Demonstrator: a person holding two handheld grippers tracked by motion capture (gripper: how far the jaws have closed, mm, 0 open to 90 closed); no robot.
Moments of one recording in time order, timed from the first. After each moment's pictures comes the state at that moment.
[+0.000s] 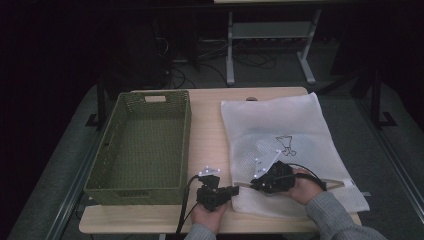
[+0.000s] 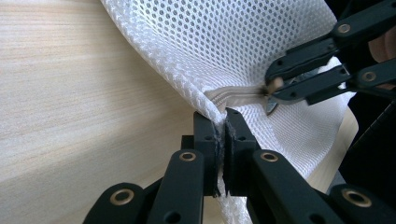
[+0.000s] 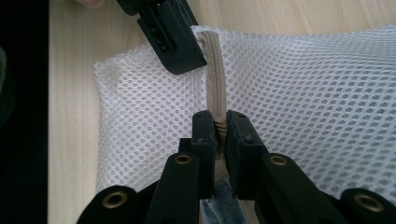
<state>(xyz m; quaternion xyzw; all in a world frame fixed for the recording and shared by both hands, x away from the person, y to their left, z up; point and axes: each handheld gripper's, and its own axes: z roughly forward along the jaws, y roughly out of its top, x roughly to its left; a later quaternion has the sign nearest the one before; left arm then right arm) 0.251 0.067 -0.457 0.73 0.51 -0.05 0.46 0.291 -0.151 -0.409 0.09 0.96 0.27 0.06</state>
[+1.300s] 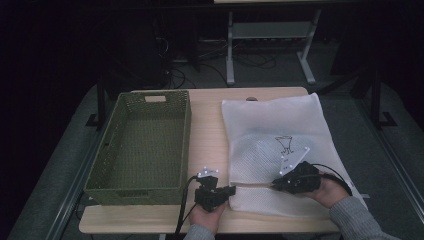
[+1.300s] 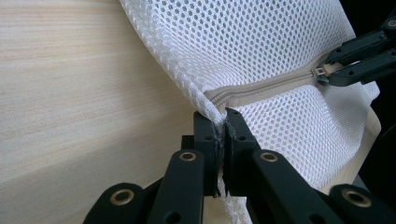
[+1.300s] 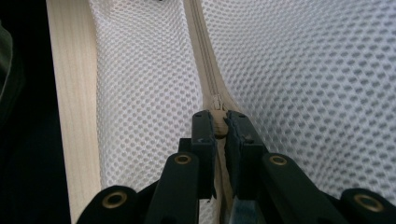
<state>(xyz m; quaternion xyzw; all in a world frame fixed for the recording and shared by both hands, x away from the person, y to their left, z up) 0.250 0.071 -0.460 0.74 0.51 -0.03 0.44 0.287 -0.212 -0.408 0.15 0.95 0.27 0.04</state>
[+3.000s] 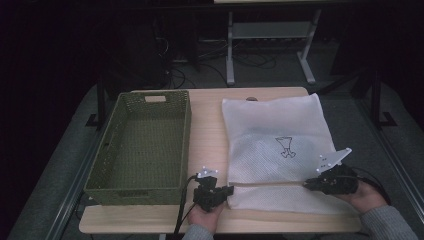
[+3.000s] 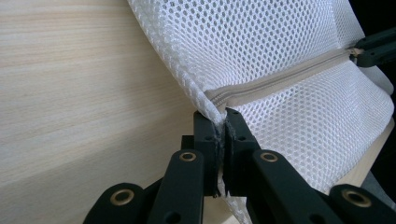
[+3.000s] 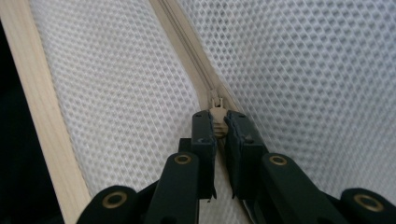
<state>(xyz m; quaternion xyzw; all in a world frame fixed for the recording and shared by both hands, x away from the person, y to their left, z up) 0.250 0.075 -0.458 0.74 0.51 -0.01 0.43 0.280 -0.304 -0.418 0.24 0.93 0.26 0.06</state>
